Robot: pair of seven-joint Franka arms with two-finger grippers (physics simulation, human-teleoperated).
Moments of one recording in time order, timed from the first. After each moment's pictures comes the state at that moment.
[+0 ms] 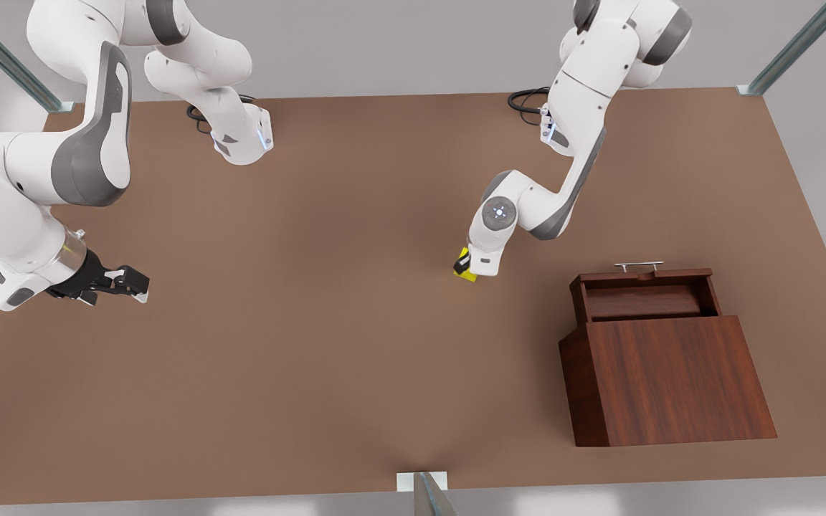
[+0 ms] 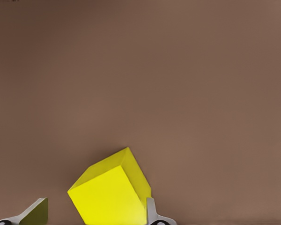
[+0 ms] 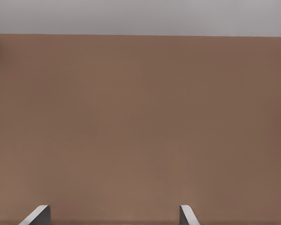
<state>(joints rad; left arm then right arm) -0.44 0.41 -0.21 -2.06 0.02 2.39 -1.28 0.17 0.26 -0.21 -1.34 0.07 1.66 -0.05</state>
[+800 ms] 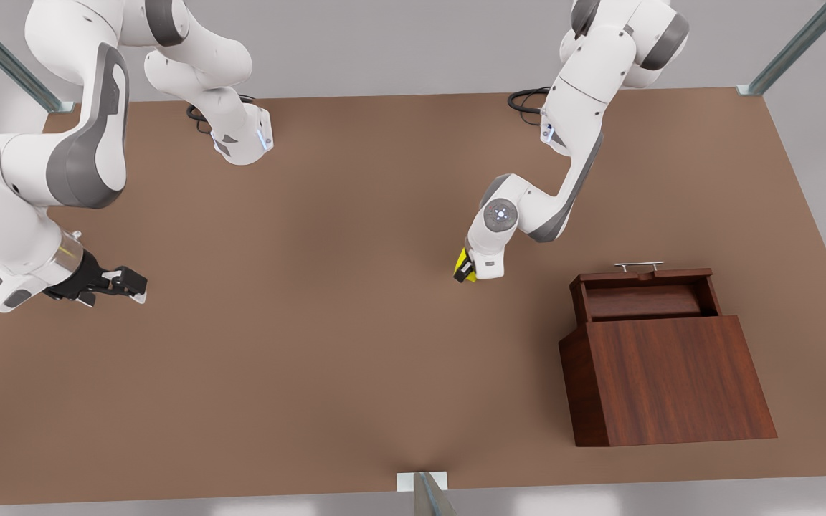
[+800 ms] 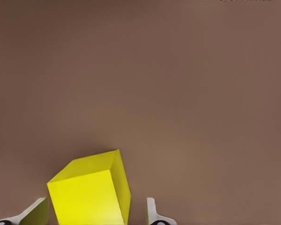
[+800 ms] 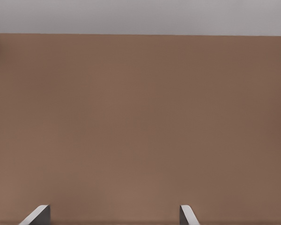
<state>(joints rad) -0.45 0.43 -0.21 -2.05 -0.02 2.45 -1.52 0.16 0.26 -0.21 -1.34 0.09 1.67 -0.07</state>
